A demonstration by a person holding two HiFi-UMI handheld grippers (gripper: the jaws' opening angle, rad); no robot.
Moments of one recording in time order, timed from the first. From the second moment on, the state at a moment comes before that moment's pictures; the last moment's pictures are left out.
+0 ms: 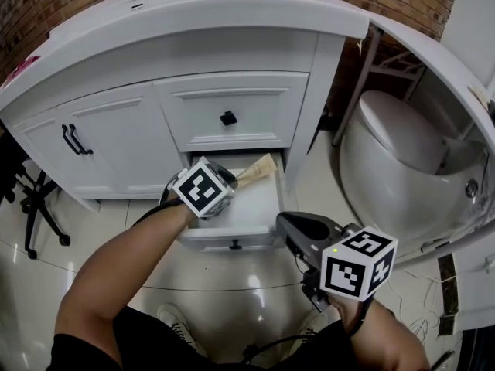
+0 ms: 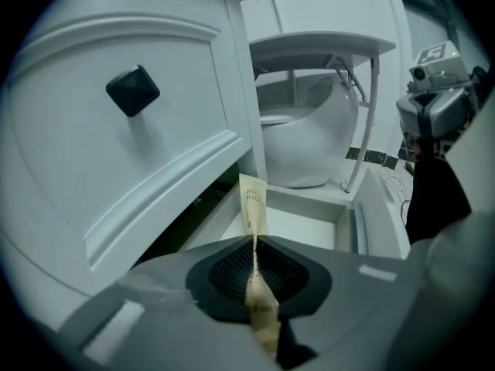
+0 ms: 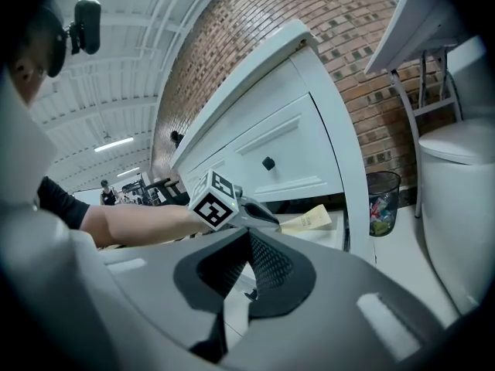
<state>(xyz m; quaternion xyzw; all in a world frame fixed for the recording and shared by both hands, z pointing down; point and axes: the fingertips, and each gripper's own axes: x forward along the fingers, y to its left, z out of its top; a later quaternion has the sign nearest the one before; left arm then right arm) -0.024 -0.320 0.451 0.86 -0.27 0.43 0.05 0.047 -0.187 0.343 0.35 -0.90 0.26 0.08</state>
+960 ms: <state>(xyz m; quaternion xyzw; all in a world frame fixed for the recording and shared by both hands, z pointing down) -0.026 -0.320 0.473 0.86 -0.25 0.44 0.09 0.038 -0.187 0.342 0.35 -0.90 0.26 0.08</state>
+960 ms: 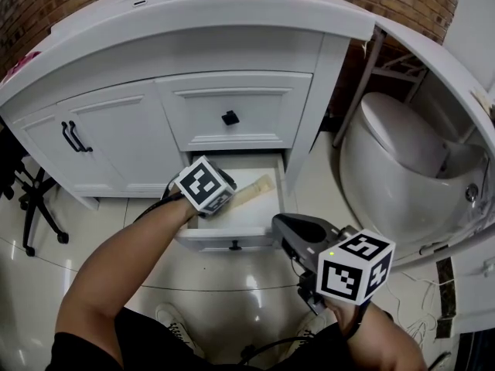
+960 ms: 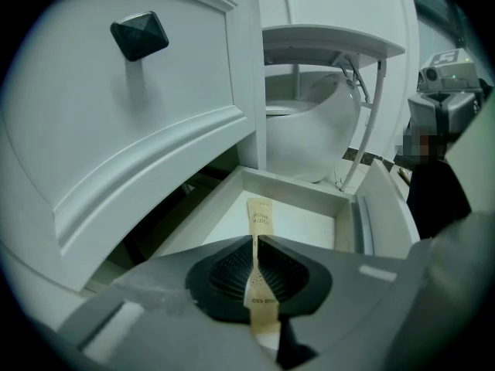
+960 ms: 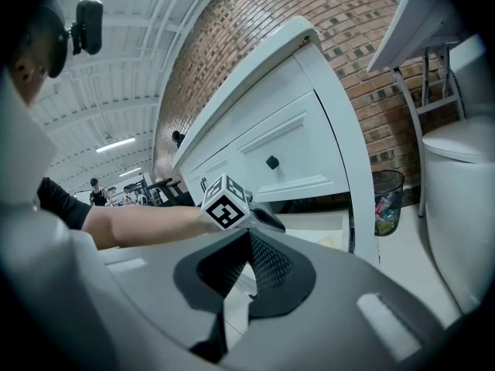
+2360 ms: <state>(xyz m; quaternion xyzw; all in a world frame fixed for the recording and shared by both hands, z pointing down) -0.085 -0.153 0.297 0.92 -0.33 0.10 0.16 0.032 -0.153 0.299 0.33 -0.92 0.22 0.03</state>
